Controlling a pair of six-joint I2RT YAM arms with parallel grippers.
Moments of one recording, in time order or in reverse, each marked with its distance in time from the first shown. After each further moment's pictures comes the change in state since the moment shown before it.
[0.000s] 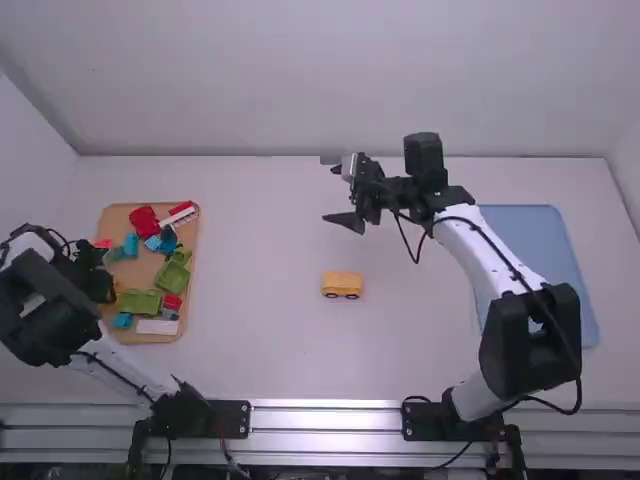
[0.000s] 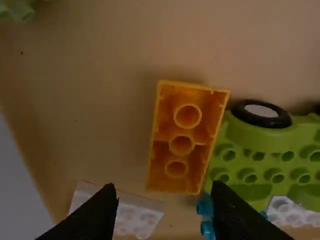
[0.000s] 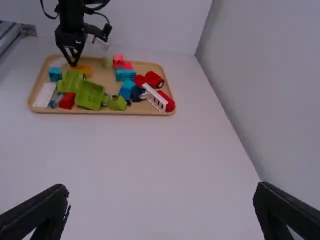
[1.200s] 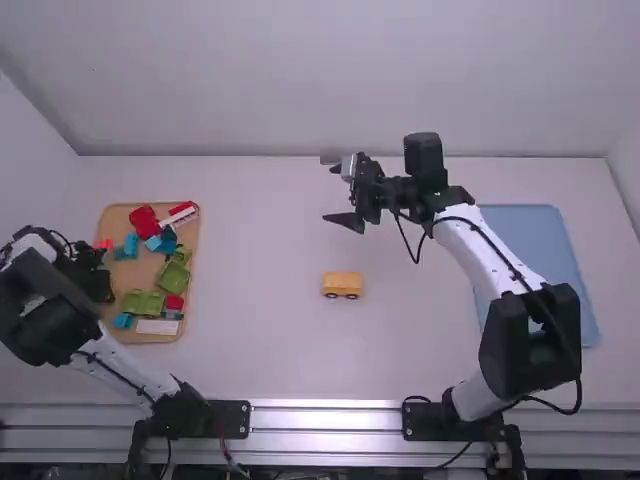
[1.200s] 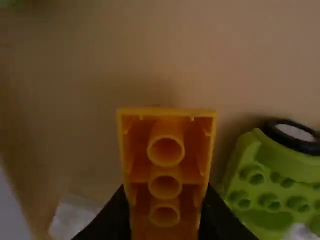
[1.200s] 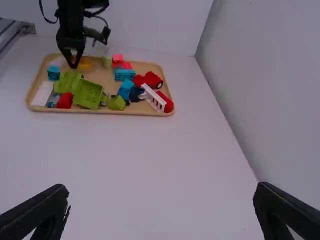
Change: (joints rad) left arm 0.000 0.002 0.013 0.003 0.003 -0.107; right arm 0.000 0.000 0.000 0.008 0.000 -0.005
